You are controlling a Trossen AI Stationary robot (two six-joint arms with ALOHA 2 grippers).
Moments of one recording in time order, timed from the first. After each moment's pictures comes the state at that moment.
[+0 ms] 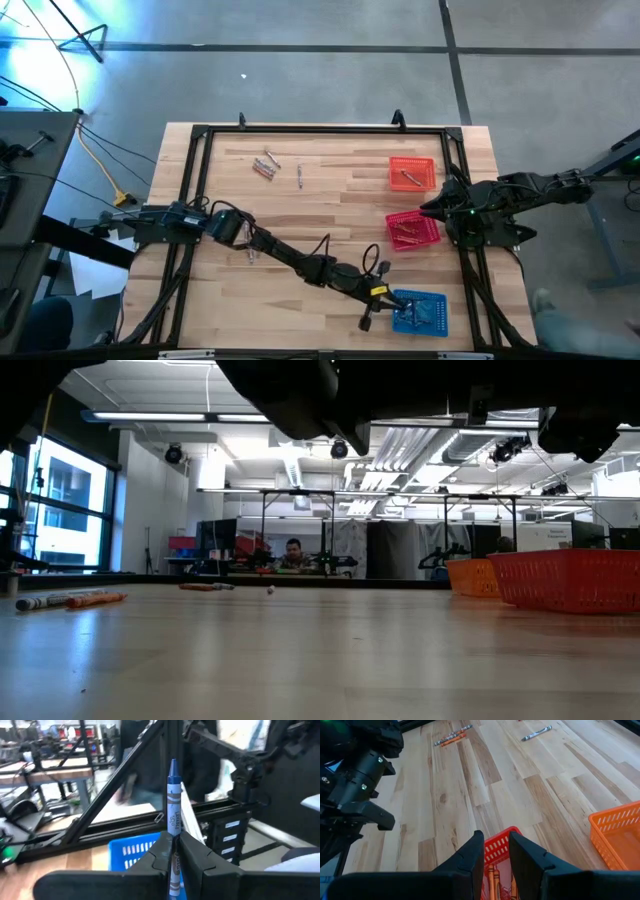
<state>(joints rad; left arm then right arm) -0.36 2.50 1.78 0.70 0.01 0.05 0.25 0.34 0.57 -0.83 0.23 0.47</state>
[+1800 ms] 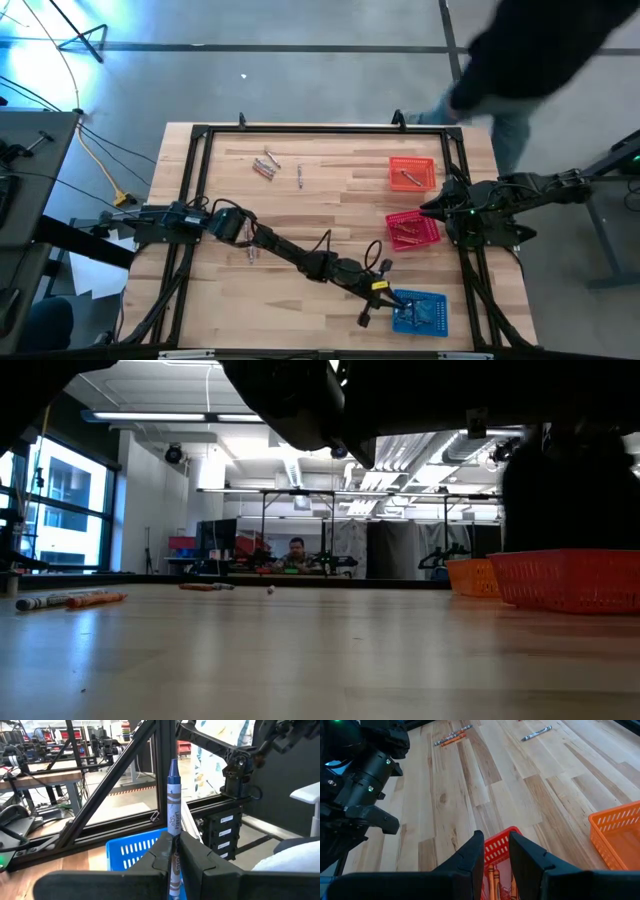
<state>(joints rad) -0.33 2.51 1.78 0.71 0.10 0.08 0.25 0.34 0.57 -0.83 0.23 0.47</state>
